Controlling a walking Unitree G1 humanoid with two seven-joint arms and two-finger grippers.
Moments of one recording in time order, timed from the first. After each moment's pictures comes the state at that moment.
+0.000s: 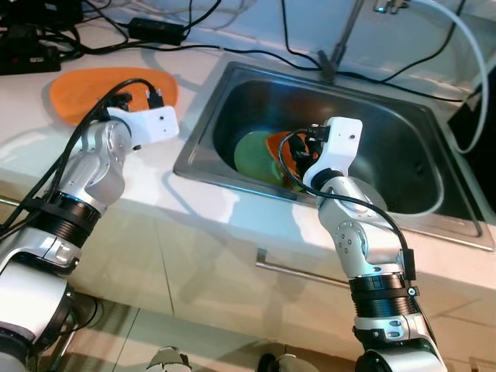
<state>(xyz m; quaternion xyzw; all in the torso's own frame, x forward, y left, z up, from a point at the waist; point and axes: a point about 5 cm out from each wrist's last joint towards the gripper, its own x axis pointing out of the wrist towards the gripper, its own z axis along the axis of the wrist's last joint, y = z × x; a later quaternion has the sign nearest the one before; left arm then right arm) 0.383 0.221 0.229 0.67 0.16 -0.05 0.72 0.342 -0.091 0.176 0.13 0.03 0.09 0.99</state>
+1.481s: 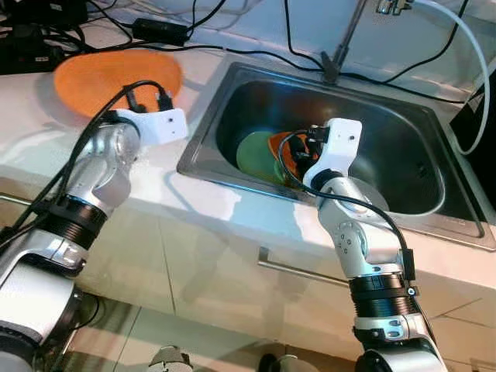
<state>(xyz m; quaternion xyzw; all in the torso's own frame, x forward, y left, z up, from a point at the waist) 0.386 0.205 0.230 0.68 0.10 -0.06 0.72 0.342 -0.092 0.174 0.13 0.04 0.09 0.99</state>
